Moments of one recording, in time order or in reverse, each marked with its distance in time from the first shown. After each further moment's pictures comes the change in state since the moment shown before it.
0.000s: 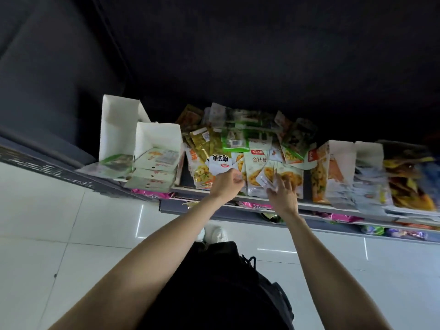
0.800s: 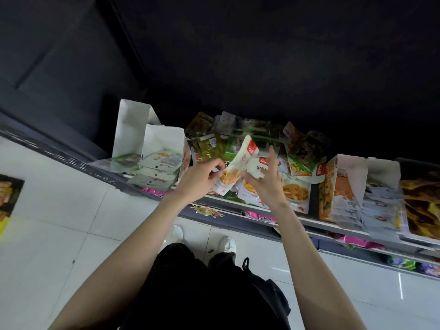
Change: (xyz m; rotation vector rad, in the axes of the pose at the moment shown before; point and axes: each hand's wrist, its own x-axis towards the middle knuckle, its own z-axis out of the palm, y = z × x) left_hand -0.040 0.020 -0.063 0.354 0.225 0.177; right_hand -0.015 -0.072 -0.057 0.684 -0.059 -0.320
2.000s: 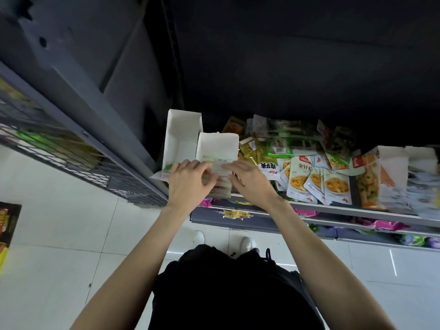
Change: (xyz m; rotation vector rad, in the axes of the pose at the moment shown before) left_hand -0.047 -0.157 -0.074 0.331 0.445 0.162; right_hand 0.003 -0.073 0.164 -0.636 -0.128 -0.532
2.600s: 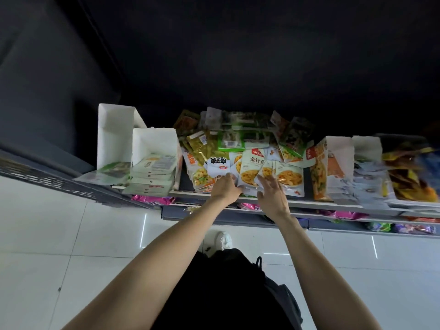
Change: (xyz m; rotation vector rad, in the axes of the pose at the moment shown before) left_hand 0.035 0.194 0.143 -0.474 -0.782 -0.450; right_hand -0.121 0.164 -0.029 -0.006 -0.118 0.684
